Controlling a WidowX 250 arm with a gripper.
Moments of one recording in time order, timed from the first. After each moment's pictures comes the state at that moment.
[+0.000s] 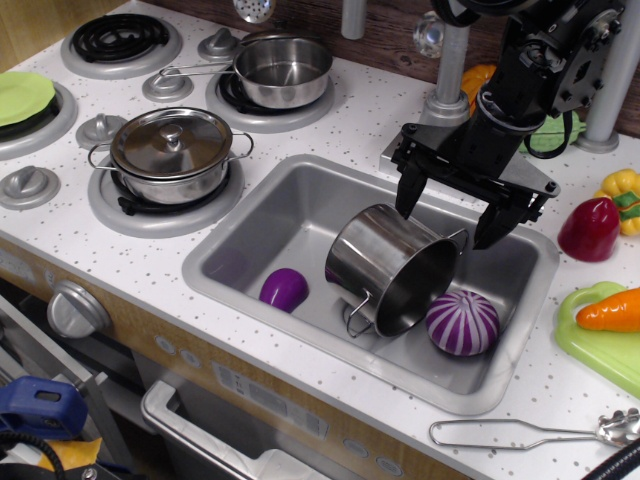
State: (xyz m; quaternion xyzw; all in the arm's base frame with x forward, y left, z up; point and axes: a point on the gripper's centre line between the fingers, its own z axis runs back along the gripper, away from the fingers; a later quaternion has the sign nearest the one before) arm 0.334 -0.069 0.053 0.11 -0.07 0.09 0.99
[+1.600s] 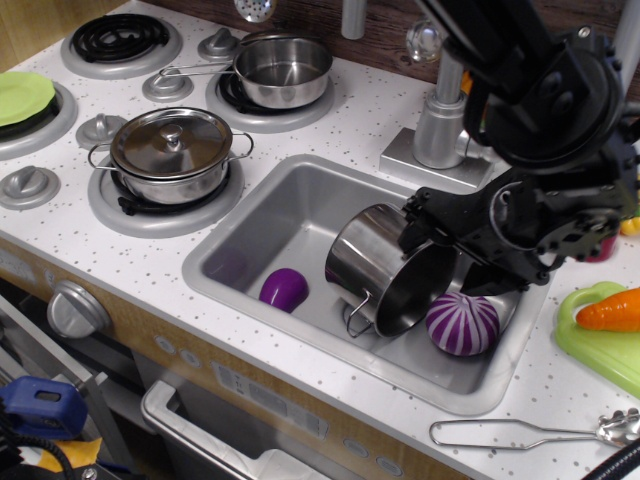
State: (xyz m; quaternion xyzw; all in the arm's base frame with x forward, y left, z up) arm 0.329 -0.072 0.009 0.22 -0.19 0.04 0.95
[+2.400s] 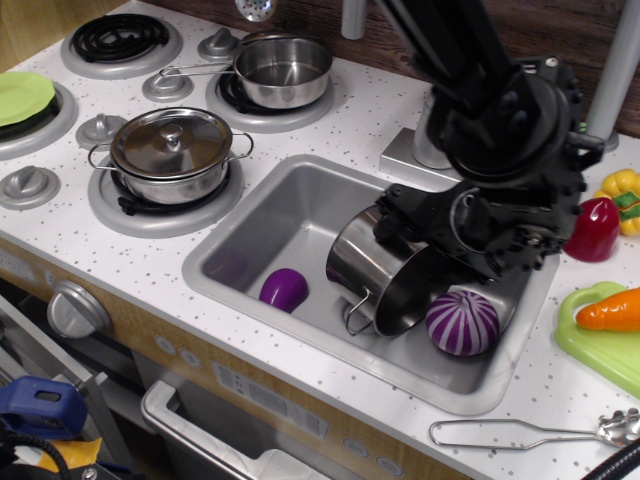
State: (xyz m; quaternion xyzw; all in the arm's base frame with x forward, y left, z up) arm 0.337 -0.045 0.002 0.25 -0.22 0.01 0.94
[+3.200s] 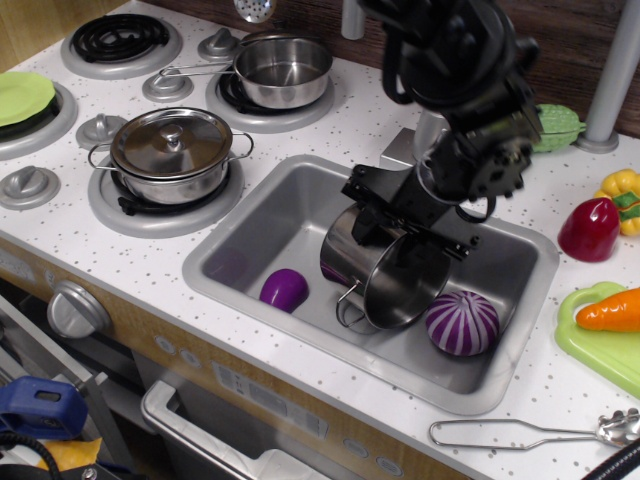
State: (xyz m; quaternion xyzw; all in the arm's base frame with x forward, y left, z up) arm 0.333 -0.029 0.006 0.17 -0.12 0.08 0.98
